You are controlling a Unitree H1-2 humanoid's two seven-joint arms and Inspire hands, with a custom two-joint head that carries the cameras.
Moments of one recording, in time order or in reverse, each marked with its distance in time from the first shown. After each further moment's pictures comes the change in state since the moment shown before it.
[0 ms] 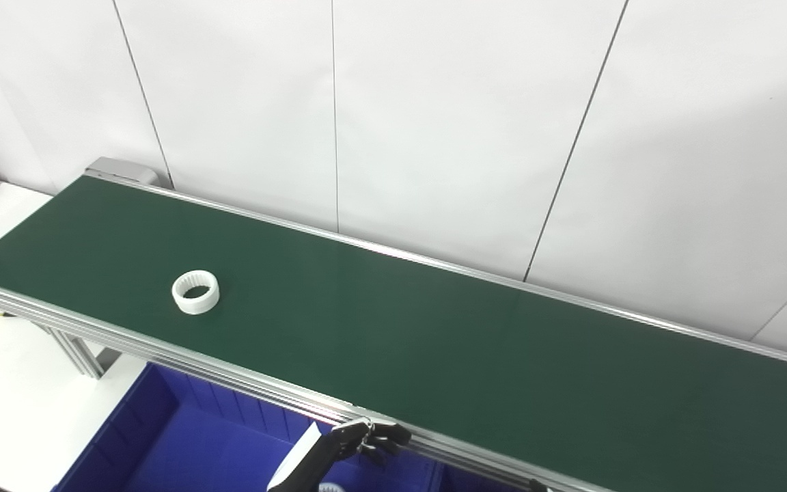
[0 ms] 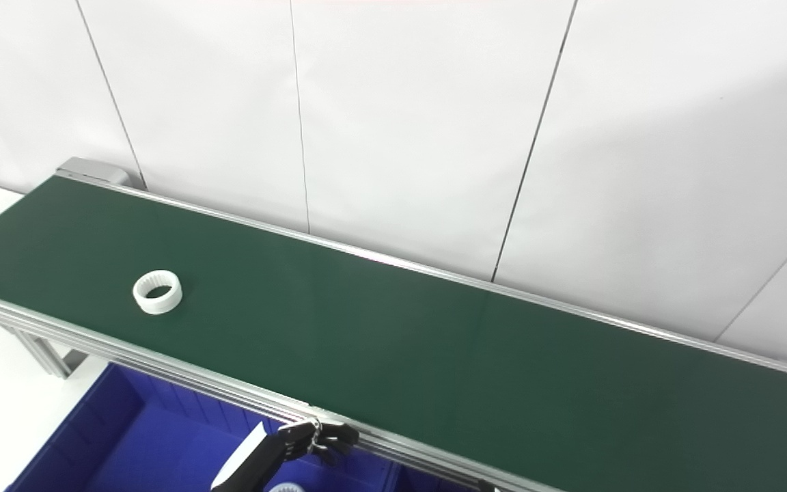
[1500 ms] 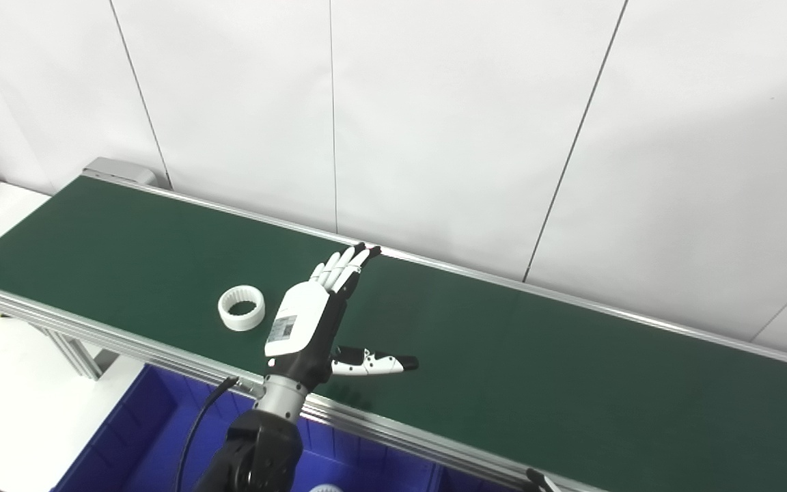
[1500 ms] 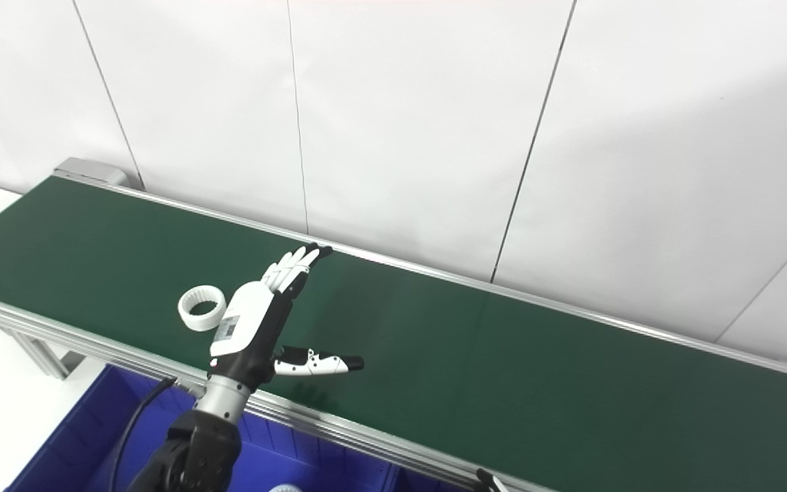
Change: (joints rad) left arm -0.256 -0.147 0.269 -0.206 0.647 0.445 0.064; right arm -0.074 0.003 0.004 0.100 0.028 -0.045 -0.027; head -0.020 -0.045
